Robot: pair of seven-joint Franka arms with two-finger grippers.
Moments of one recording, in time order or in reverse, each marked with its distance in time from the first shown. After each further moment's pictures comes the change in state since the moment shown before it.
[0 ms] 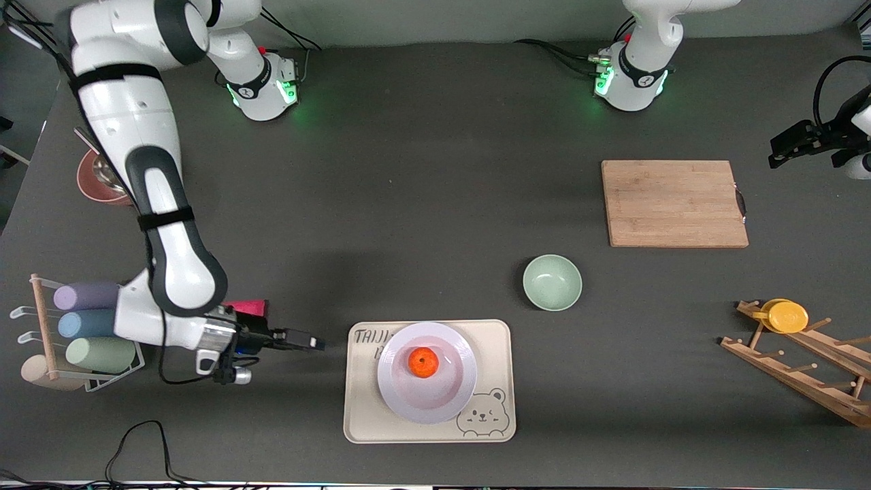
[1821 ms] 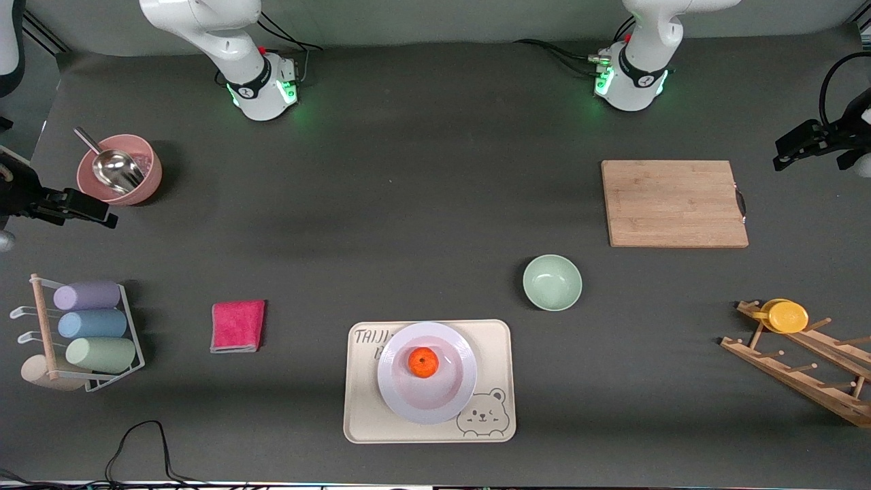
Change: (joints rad) left arm 0.000 -0.001 0.002 0.017 -0.011 0.020 -0.002; right arm -0.121 -0.620 -0.073 -0.057 -0.837 -0.528 0.387
